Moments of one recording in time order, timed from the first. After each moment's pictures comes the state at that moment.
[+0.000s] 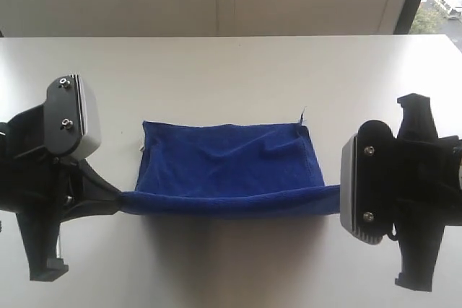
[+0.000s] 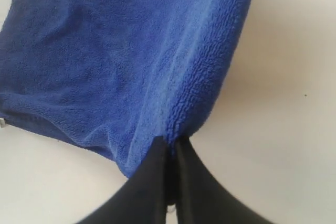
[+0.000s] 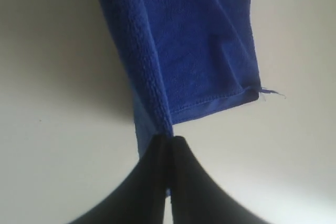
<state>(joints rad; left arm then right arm) -0.49 1.12 -0.62 -0.68 0.64 1.28 0.42 1.00 -0.56 0.02 0.51 -0.99</state>
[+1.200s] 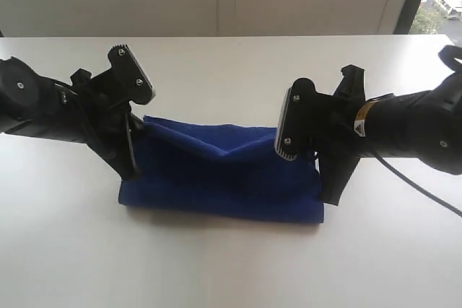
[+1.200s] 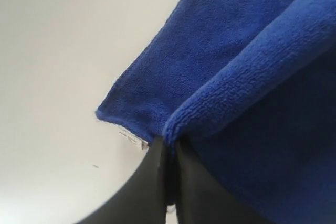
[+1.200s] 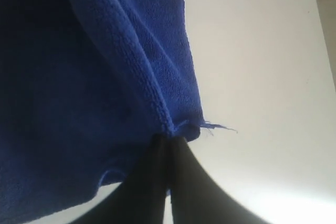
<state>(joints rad) -0.49 1.59 -0.81 -0.68 0.10 1.29 0.34 1.50 -0.72 -0.22 0.09 -0.73</state>
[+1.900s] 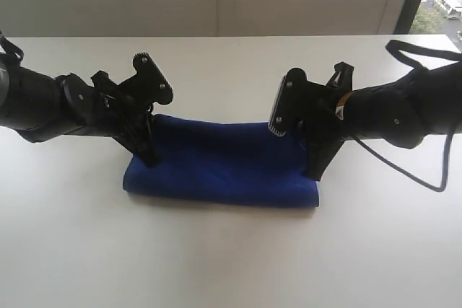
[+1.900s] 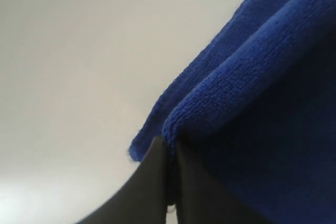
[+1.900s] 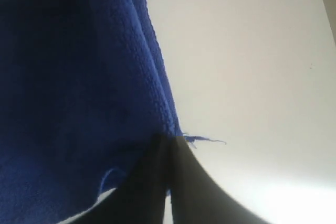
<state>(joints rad) -0.49 1.86 -0.95 -0.68 -0.11 1.28 0.26 1.74 -0.85 -0.22 -0.02 -0.71</state>
